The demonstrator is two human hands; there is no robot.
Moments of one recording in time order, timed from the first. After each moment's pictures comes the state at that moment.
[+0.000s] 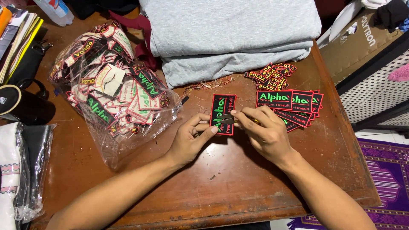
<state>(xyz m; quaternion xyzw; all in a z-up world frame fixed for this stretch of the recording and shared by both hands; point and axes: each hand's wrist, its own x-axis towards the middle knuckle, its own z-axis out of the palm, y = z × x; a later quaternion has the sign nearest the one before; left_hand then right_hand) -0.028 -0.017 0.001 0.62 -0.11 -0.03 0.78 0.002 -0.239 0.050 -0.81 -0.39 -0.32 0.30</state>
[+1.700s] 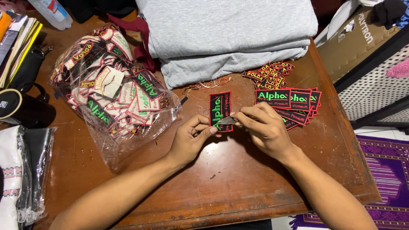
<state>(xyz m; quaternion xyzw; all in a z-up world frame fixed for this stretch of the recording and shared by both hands) -0.029 -0.025 -0.005 0.61 -0.11 0.00 0.79 0.004 -0.244 0.051 -0.81 -0.40 -0.28 0.34</state>
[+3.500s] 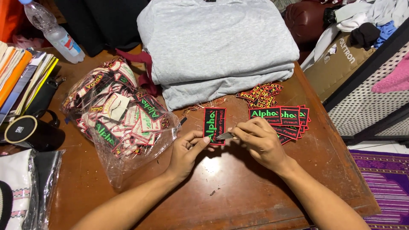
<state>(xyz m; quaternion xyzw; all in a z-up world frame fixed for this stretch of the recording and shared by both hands) -0.022 -0.019 0.007 0.58 -0.06 0.00 0.82 0.010 -0.252 0.059 -0.78 -0.43 -0.29 0.35</state>
